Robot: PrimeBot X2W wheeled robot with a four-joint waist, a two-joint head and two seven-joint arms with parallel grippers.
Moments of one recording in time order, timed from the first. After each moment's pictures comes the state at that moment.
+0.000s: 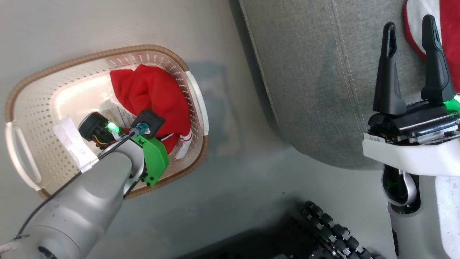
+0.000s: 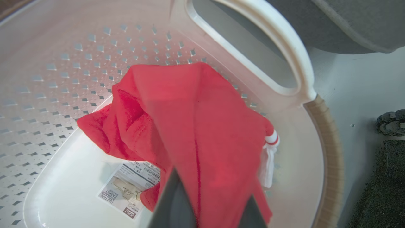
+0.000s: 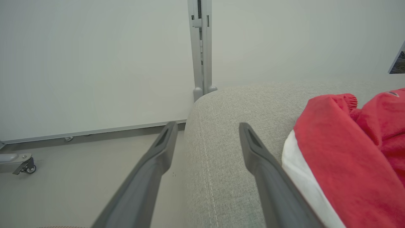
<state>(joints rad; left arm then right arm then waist) -0.95 0.26 -1.28 1.04 -0.71 -0.13 -0.26 -0.33 -0.05 0.04 -0.28 0.22 0.13 -0.26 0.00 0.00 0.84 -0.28</state>
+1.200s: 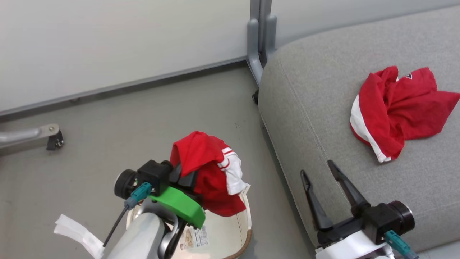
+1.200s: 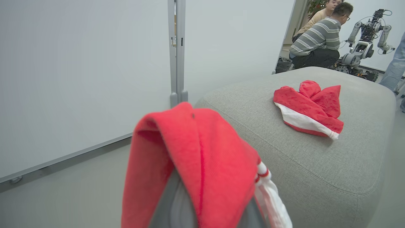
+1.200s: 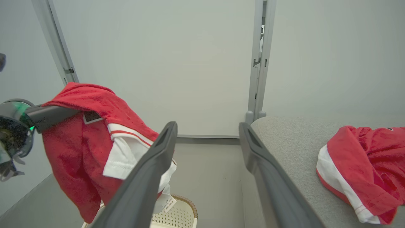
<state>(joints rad) -0.34 0.13 -0.51 0.40 -0.39 -0.13 -0.26 0.07 -0.07 0.22 -0.05 0.07 0.13 -0.26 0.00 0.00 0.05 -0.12</state>
